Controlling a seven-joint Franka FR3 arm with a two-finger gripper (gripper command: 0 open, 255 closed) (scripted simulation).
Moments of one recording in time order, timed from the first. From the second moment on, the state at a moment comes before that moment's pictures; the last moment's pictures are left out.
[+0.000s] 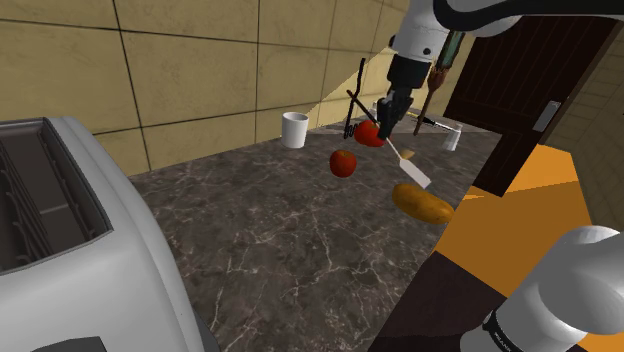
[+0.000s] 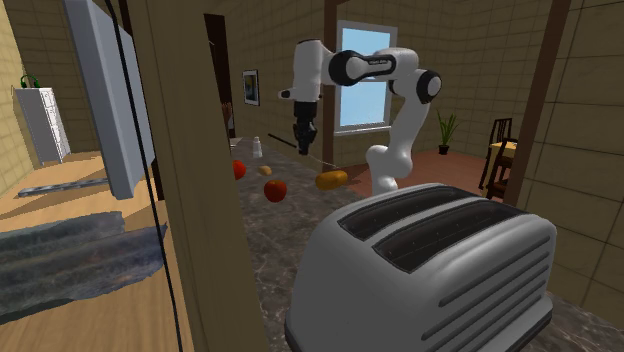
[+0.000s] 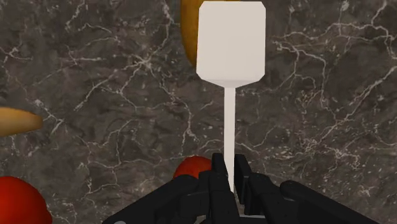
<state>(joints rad) -0.09 -0.49 0.19 -2.14 0.09 1.73 -0.04</state>
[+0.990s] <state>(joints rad) -0.22 -0.41 -0.09 -2.08 -0.01 1.73 -0.41</state>
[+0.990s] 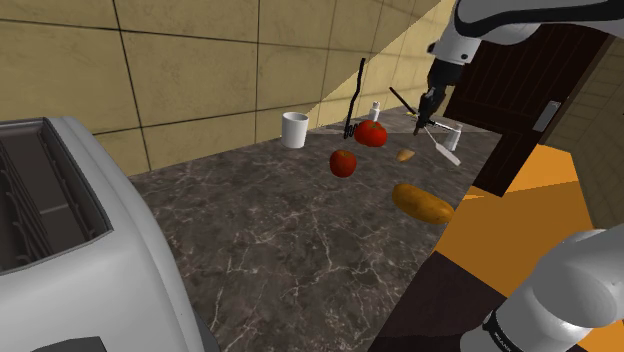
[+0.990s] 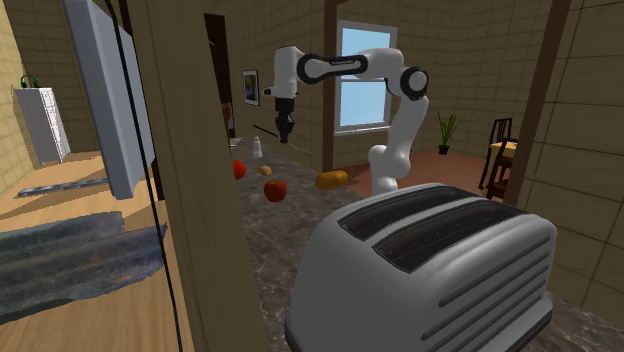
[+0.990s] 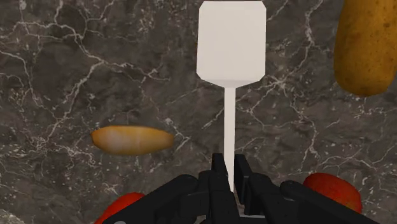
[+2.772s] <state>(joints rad) -0.37 -0.01 -0.39 -1.79 0.05 1.82 -0.87</state>
